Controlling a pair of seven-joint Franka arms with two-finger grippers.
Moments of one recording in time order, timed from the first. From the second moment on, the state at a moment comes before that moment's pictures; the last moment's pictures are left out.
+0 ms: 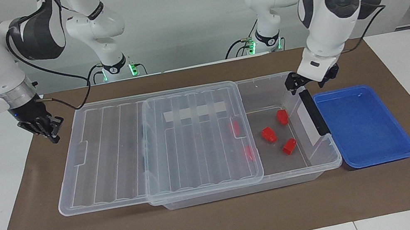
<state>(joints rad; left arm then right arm) -0.05 0.14 -0.01 -1.65 0.05 1.67 0.07 -0.19 0.03 0.04 -1.86 0.00 2.07 0.16</state>
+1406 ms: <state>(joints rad) 0.06 0.02 -0.04 -1.65 0.04 1.69 0.22 -0.11 0.08 0.04 -1.91 0.00 2.06 0.08</state>
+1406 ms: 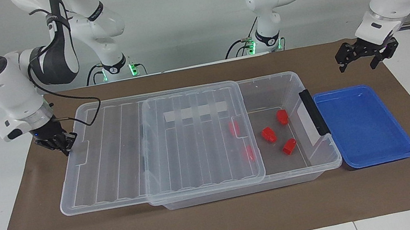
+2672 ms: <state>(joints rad) 0.02 0.02 -0.05 -1.67 0.04 1.72 0.22 0.16 0.06 0.05 -1.90 0.01 2.01 0.18</state>
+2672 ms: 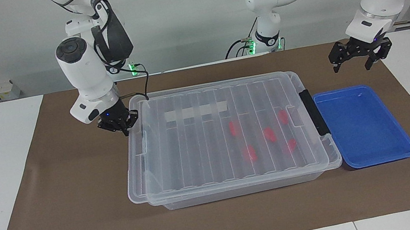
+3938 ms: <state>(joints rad) 0.02 0.02 -0.04 -1.67 0.04 1.72 0.21 0.01 0.00 0.04 -1.89 0.01 1.94 0.21</state>
